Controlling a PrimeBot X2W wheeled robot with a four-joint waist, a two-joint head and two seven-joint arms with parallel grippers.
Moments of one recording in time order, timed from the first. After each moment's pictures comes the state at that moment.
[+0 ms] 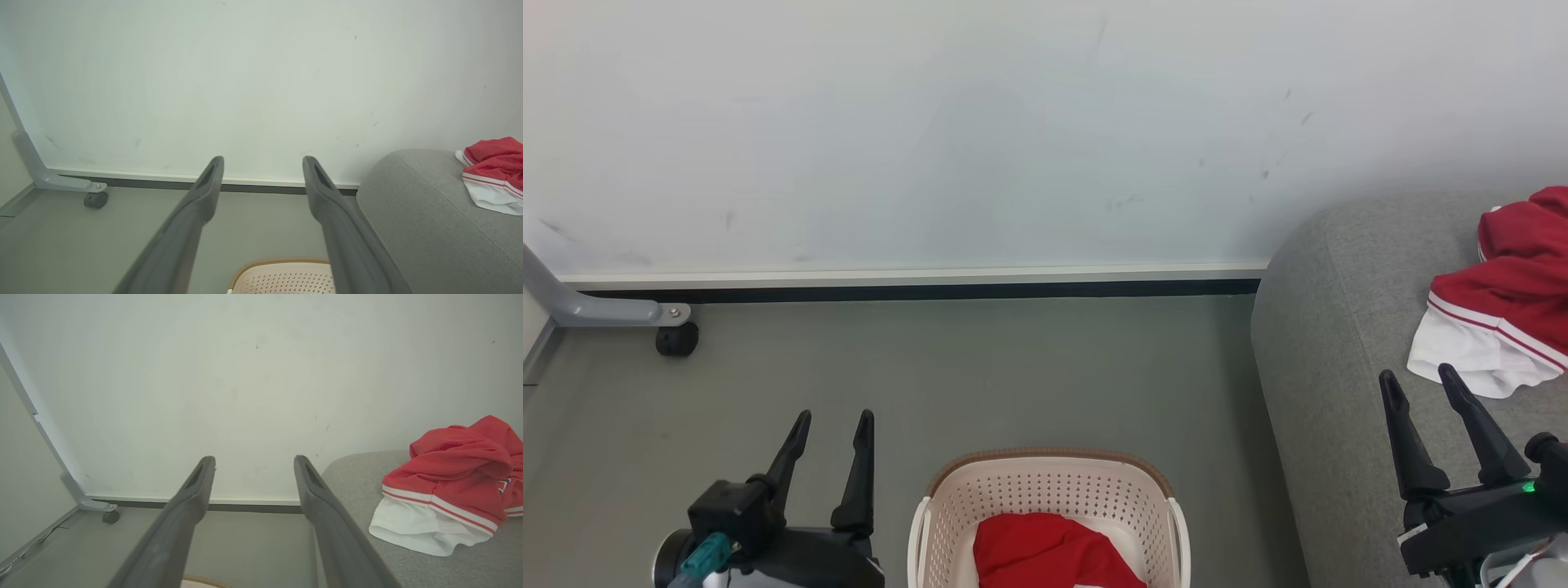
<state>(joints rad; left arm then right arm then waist) -0.15 0.25 -0.37 0.24 -0.58 0.11 -0.25 -0.11 -0.46 0.34 0.11 0.62 -0.02 -0.26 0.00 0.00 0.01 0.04</state>
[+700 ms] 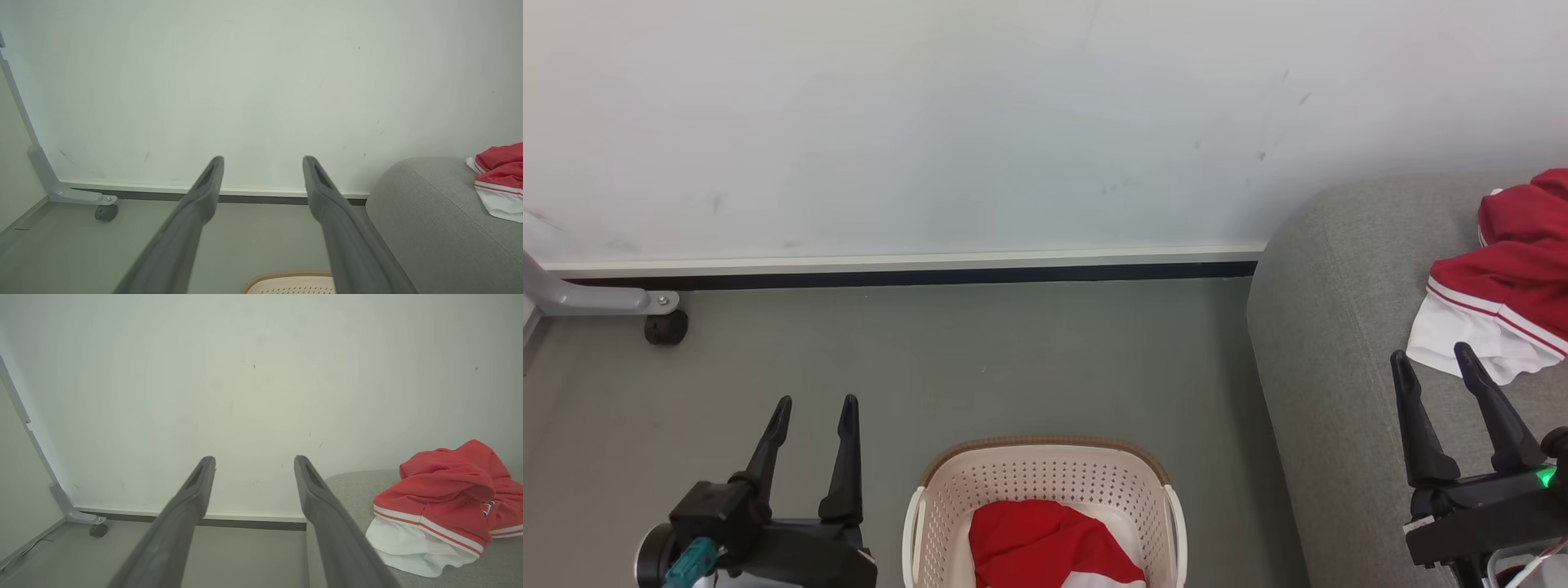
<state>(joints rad) -0.11 0.22 -0.30 0.16 -0.50 0.12 -0.25 -0.09 -0.43 0.27 0.02 0.54 -0.04 -0.26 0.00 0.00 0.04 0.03</state>
